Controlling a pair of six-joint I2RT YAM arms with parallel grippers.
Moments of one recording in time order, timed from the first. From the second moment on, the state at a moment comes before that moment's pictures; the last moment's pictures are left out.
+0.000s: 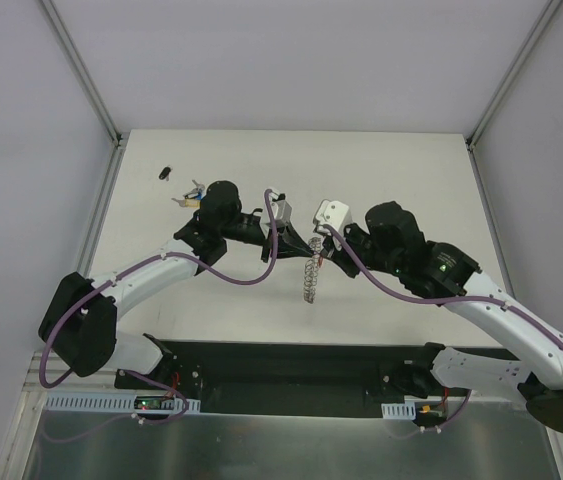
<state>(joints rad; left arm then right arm) -0.64 1.37 0.89 0.34 1.12 0.09 0.88 1.02 1.11 -0.64 -0.13 -0.27</state>
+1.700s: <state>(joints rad) -0.64 1.37 0.89 0.35 1.12 0.09 0.85 1.04 1.12 -0.68 -0.15 -0.26</state>
